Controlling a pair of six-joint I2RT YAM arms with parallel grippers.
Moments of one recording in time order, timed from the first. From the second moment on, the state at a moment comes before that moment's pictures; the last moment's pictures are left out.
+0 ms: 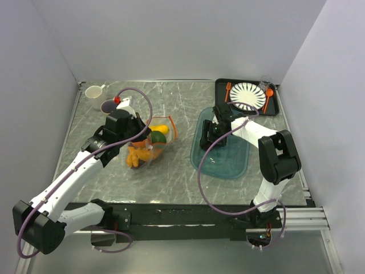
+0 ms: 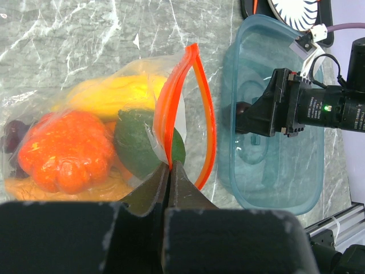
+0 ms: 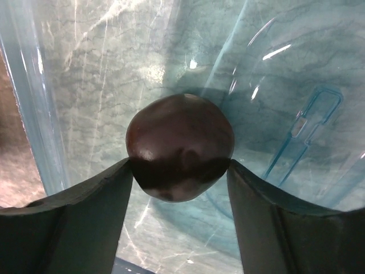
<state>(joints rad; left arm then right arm) -0.49 1.07 0.97 -0.39 -0.02 -0.60 0.35 1.77 1.17 -0.53 -0.20 0.47</state>
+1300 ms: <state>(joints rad) -0.49 1.07 0.97 -0.39 -0.02 -0.60 0.35 1.82 1.23 -0.57 -0.16 0.43</state>
